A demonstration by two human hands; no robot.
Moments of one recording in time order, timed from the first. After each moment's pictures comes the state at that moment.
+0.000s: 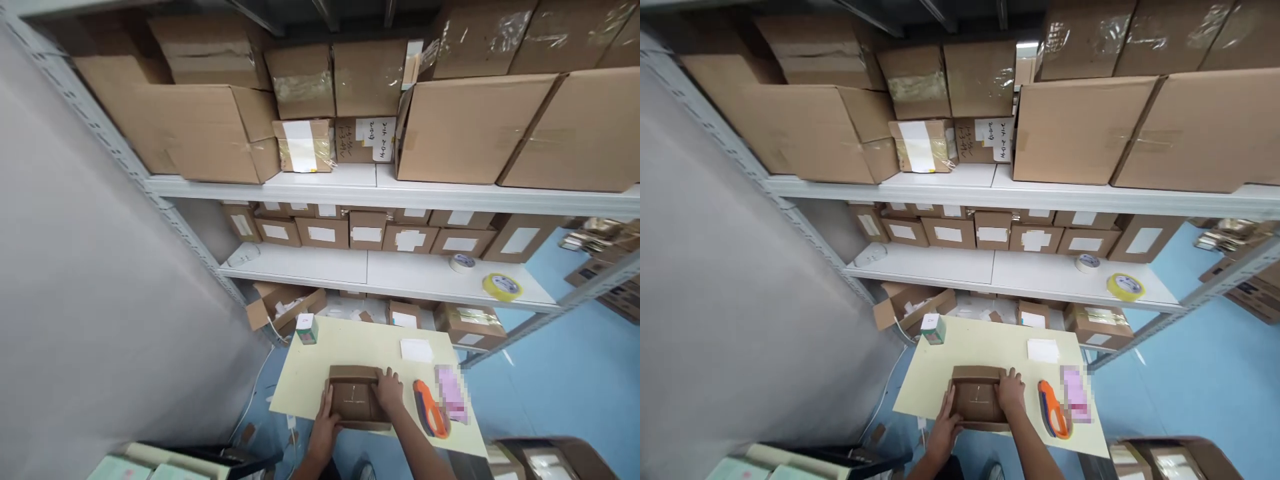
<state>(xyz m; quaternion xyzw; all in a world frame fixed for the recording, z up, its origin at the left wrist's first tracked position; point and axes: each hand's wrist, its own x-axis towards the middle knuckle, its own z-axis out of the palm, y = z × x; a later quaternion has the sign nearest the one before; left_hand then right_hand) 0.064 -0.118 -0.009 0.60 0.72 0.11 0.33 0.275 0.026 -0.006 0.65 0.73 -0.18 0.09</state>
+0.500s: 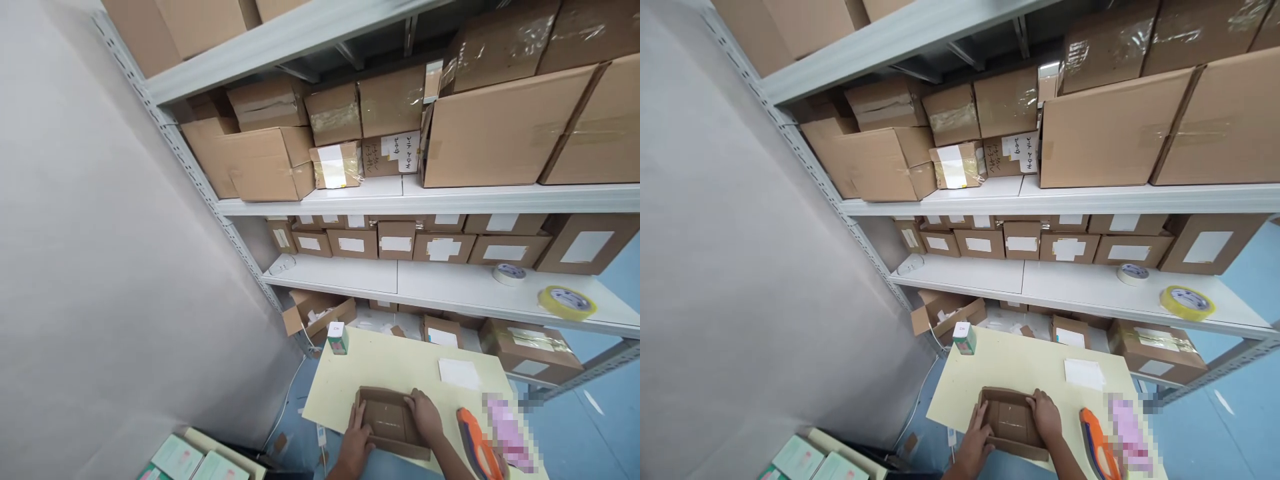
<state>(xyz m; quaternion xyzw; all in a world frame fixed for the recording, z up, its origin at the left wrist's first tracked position) 0.052 -0.120 -0.038 0.60 0.71 0.12 0.35 0.288 0.026 -0.060 0.60 0.75 -0.27 -0.08</state>
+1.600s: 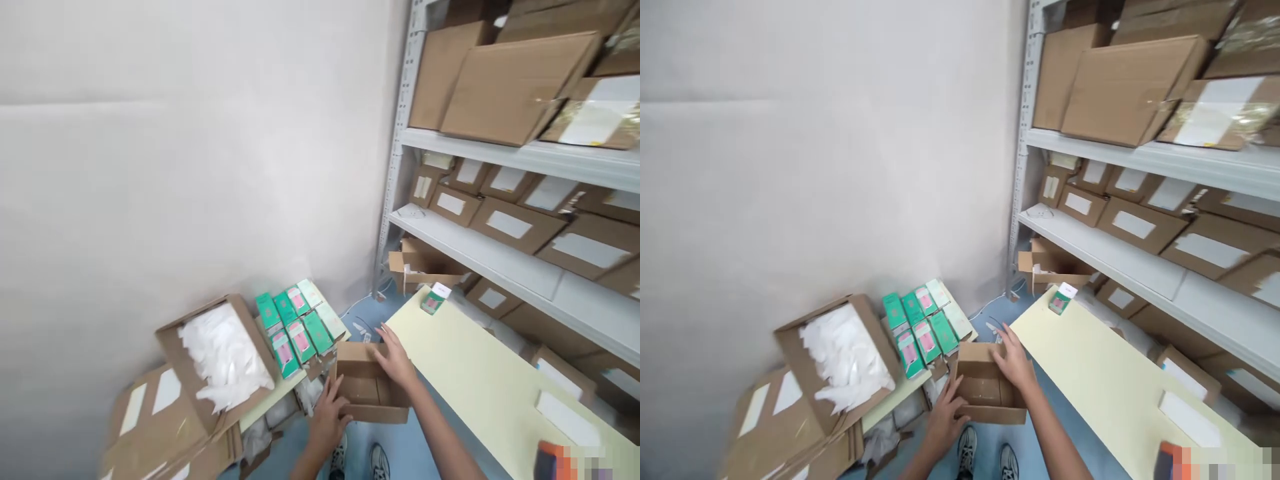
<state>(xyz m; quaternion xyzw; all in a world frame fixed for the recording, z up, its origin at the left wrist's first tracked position) 0.024 -0.472 0.052 0.36 0.88 0.25 0.17 0.058 -0.187 0.096 0.18 0.91 -0.35 -0.13</state>
